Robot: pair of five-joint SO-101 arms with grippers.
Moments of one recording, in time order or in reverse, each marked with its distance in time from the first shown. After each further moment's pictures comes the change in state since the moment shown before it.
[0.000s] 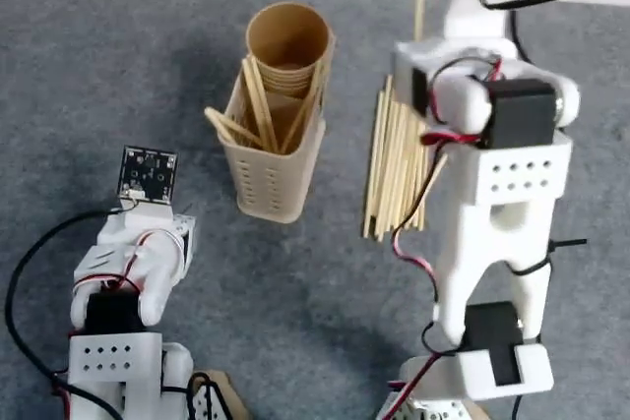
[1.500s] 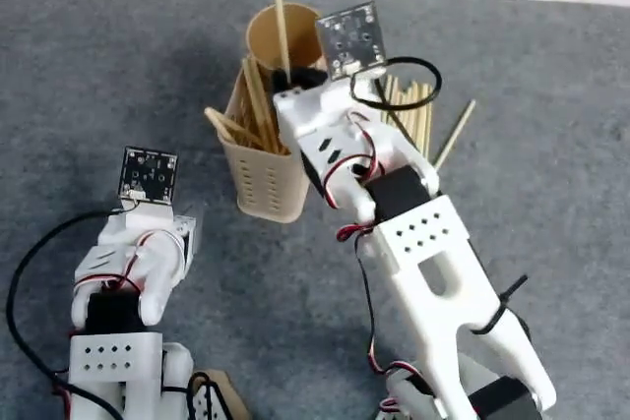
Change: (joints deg) left arm 0.0 0.0 0.4 0.0 0.0; right arm -17.6 -21.7 64.5 -57.3 -2.2
